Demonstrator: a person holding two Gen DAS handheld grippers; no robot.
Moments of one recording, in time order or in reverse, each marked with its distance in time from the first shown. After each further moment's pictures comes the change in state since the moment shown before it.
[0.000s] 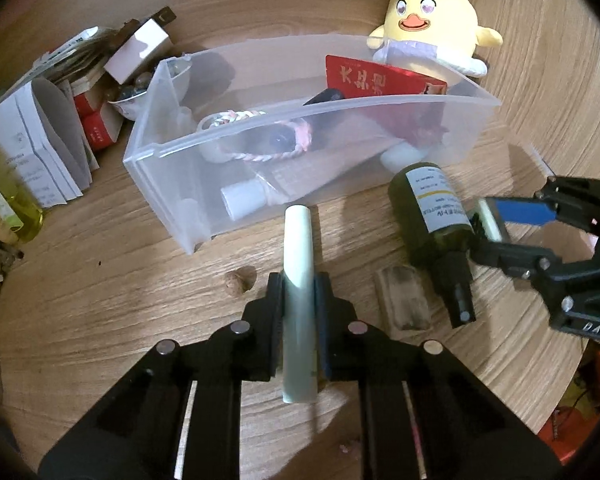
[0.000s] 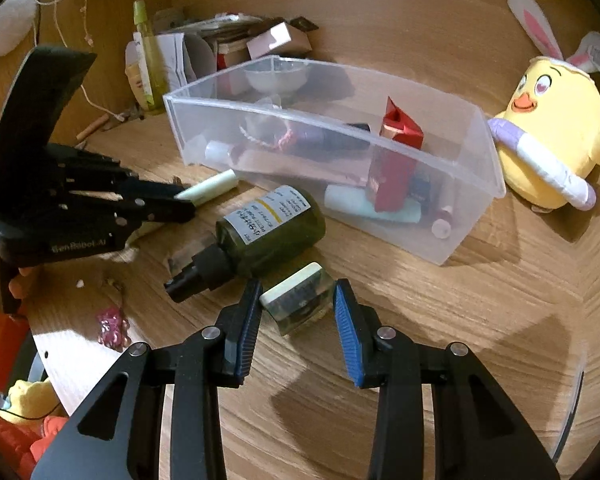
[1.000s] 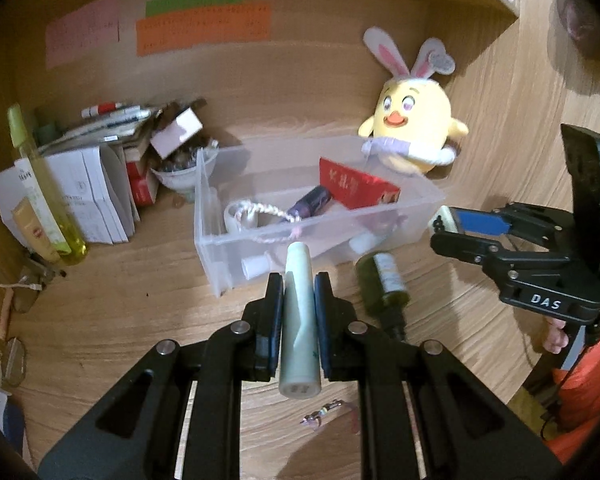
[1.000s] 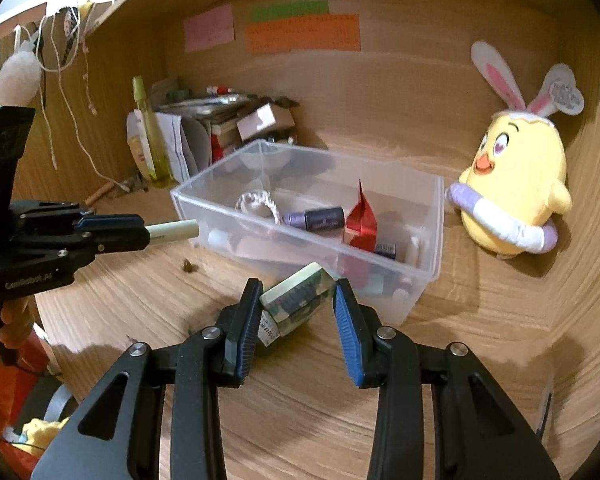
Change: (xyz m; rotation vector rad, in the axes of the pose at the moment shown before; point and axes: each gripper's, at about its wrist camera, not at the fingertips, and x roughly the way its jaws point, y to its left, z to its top) left arm -0.097 -0.006 0.011 -0.073 -0.239 -0.012; right arm -0.054 -0.012 0.029 0.055 -0.191 -0.012
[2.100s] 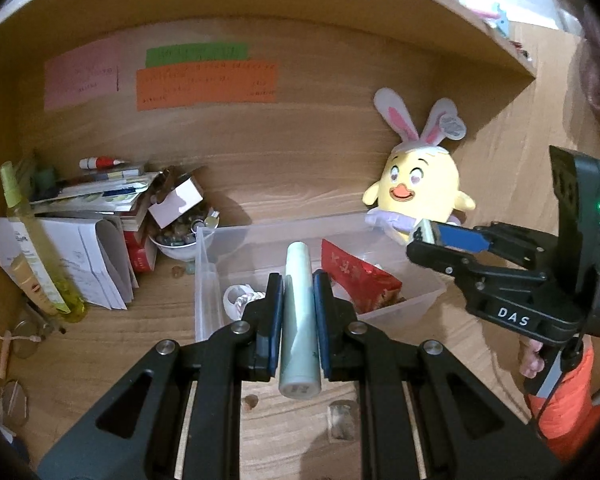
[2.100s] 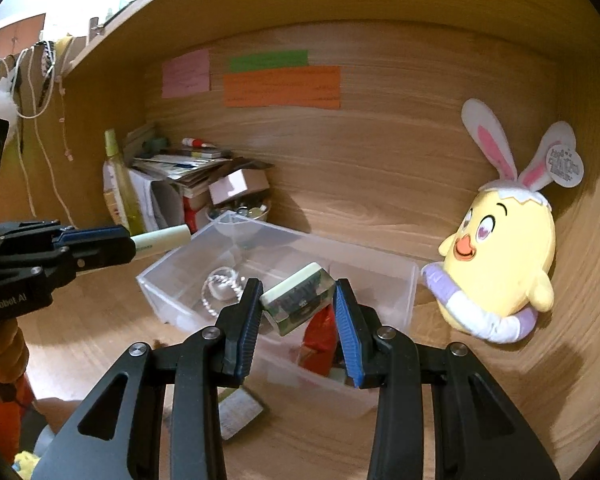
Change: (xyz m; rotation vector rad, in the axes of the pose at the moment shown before) left arm 0.009 0.004 0.060 -0.048 -0.129 0.007; right arm 0.009 -0.023 0.066 -0.011 -0.105 -0.068
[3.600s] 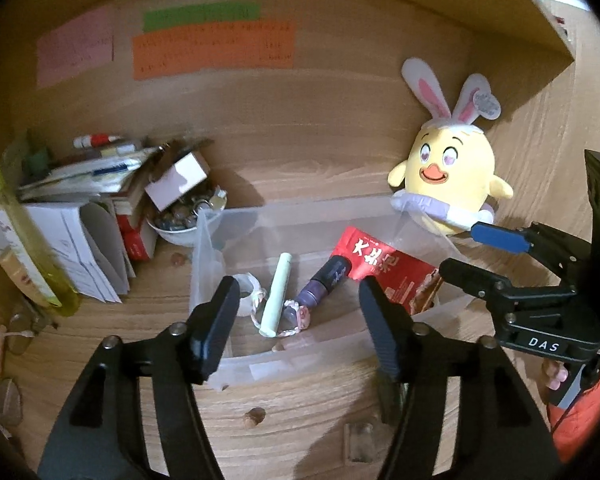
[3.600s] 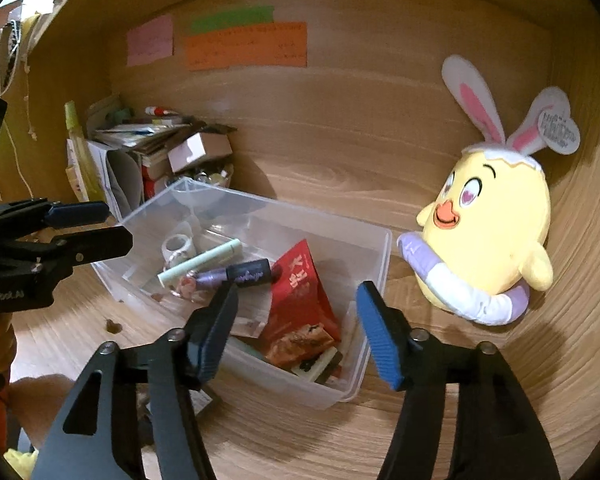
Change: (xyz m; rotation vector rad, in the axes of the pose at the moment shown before) left arm 0.040 0.002 0.000 -0.012 0.066 0.057; right arm 0.025 -0.018 -0.012 0.006 0.094 -0.079
